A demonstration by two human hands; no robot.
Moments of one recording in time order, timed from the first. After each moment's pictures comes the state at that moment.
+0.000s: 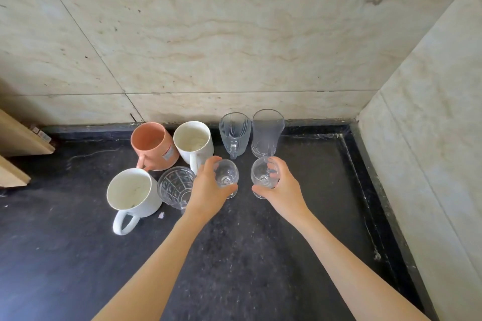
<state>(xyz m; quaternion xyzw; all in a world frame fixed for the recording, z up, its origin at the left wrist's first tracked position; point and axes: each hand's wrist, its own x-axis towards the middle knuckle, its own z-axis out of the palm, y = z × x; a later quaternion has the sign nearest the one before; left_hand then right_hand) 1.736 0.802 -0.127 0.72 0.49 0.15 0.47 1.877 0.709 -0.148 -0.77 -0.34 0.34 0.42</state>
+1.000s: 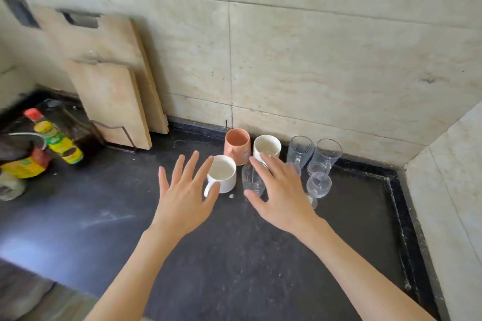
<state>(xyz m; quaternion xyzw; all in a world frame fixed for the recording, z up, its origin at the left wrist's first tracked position) 1.528 0.743 -0.016 0.81 0.56 0.12 0.08 1.725 0.692 0.001 -0.67 -0.72 0.11 0.17</state>
